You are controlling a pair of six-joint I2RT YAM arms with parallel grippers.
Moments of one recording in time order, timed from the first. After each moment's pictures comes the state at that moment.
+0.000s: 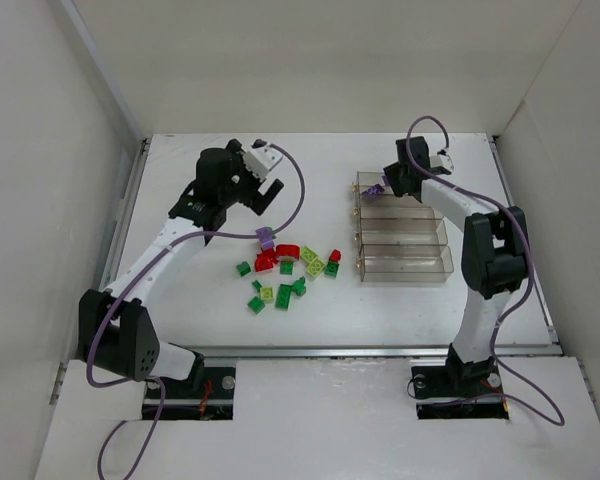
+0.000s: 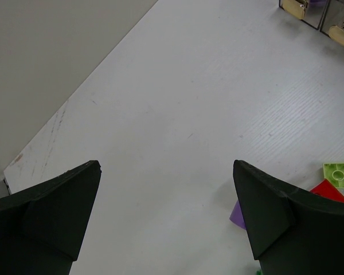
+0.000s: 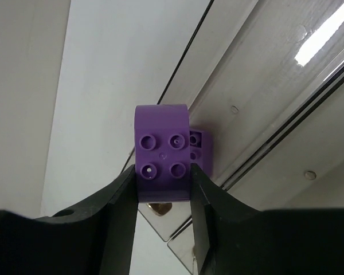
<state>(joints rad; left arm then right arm) -0.35 1.38 1.13 -0.15 0.18 0.48 0.23 1.94 1.46 -0.28 0.33 1.27</state>
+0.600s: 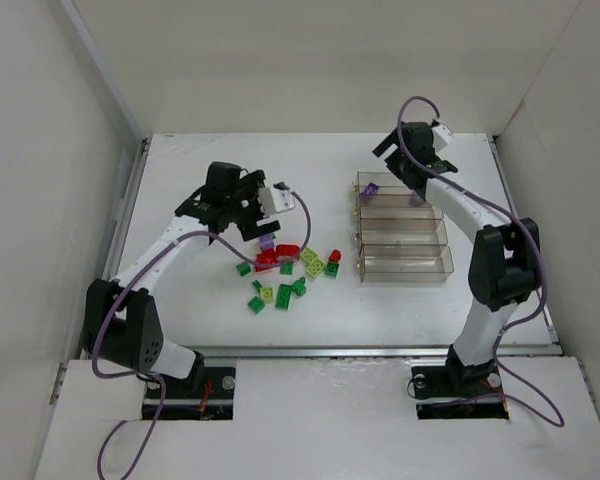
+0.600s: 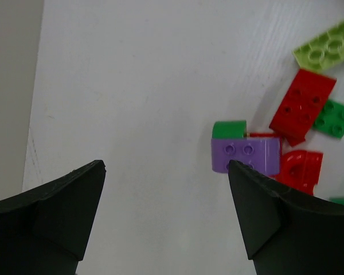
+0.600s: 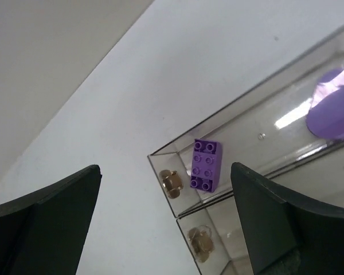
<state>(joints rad) -0.35 1.41 1.10 -0.36 0.32 0.87 0.24 1.84 1.47 -0.24 0.32 0.98</state>
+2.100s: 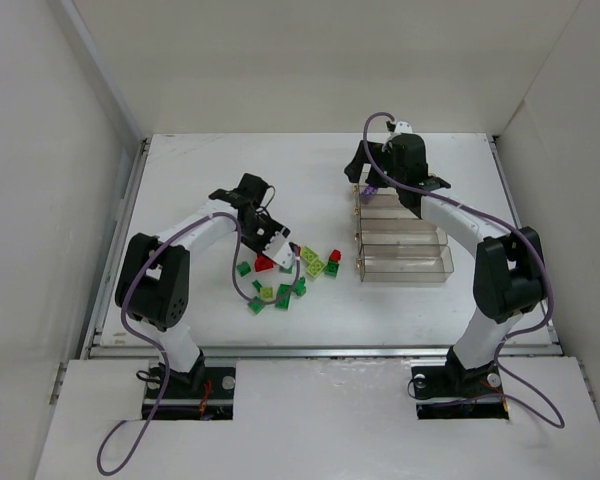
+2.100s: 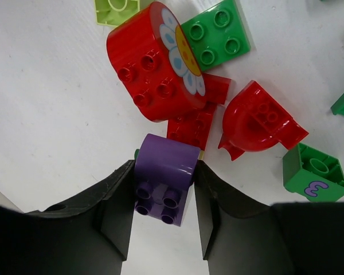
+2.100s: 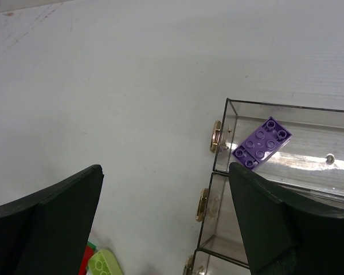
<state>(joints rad) -0.41 1.72 1.20 -0.76 0.35 1.84 0.33 1.75 1.31 0.02 -0.08 0.40</state>
